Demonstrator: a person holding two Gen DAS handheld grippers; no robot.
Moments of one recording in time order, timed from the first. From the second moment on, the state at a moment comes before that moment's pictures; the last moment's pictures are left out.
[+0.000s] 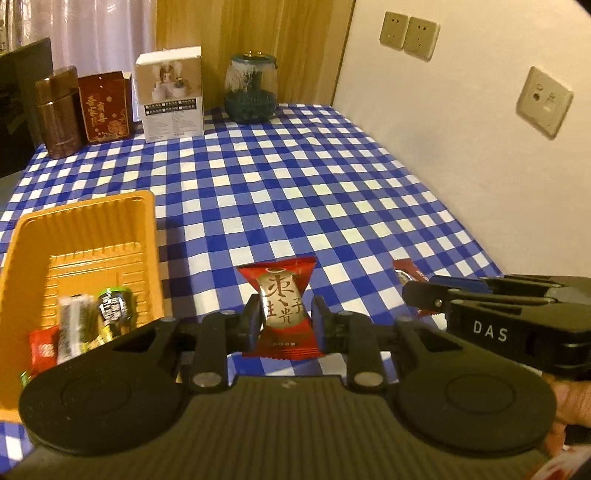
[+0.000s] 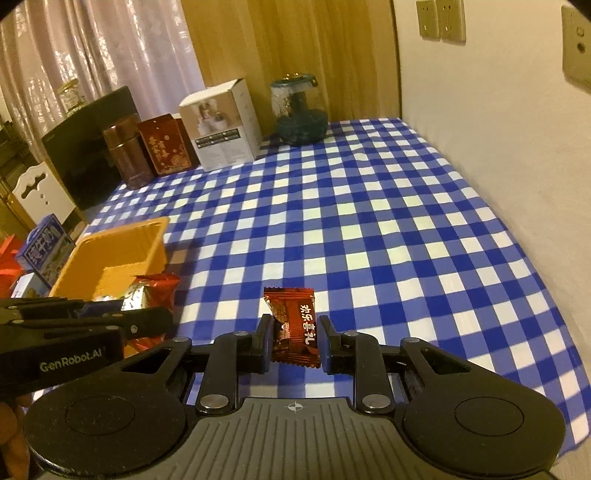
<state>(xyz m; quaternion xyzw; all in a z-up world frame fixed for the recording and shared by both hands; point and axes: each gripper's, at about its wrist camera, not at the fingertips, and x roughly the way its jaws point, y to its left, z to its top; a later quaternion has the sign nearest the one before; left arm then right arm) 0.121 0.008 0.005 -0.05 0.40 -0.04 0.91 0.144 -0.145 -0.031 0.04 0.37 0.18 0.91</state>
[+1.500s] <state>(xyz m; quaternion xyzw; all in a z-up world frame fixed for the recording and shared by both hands) 0.025 0.152 0.027 -0.09 0.38 0.06 0.92 0.088 0.007 -0.016 -0.01 0.34 0.31 0.89</state>
